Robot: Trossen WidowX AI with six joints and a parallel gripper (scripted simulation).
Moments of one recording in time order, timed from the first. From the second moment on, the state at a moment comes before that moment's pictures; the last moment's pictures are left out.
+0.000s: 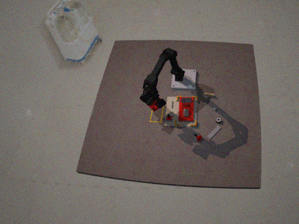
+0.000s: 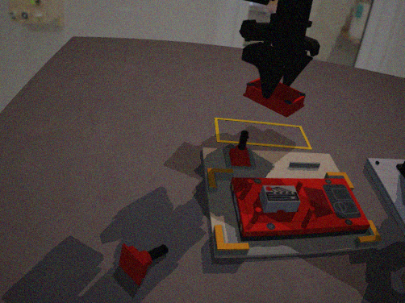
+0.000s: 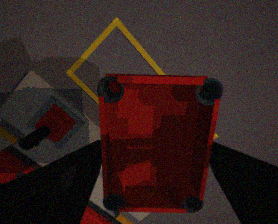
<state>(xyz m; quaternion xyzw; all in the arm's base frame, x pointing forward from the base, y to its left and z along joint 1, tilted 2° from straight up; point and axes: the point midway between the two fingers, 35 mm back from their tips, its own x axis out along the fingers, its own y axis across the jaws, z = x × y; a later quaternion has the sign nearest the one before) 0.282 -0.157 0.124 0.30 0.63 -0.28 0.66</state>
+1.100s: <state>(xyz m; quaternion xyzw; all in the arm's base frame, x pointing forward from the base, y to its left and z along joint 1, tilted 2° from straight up) 0.284 -0.158 0.125 0.54 0.46 -0.51 0.48</state>
